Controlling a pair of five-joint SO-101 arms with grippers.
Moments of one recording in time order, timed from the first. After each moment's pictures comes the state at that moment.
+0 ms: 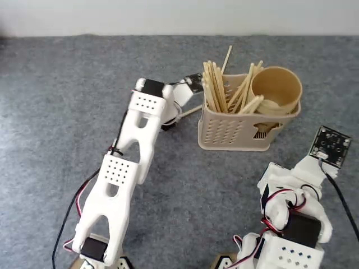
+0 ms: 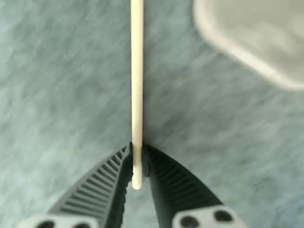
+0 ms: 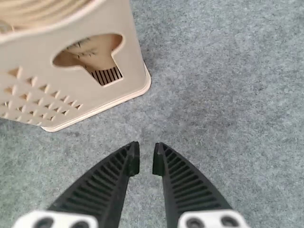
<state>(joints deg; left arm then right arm) 11.9 71.5 -74.2 98.8 -32.0 15.4 -74.3 54.2 77.2 -10.6</state>
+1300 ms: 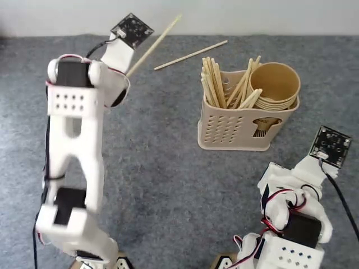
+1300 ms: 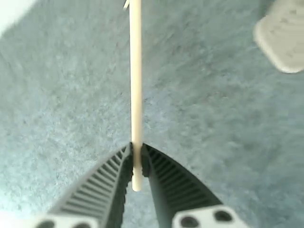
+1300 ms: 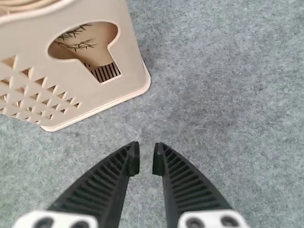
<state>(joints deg) 3.2 5.6 -29.8 99.7 -24.0 15.4 -74.3 54.2 77.2 -10.6</state>
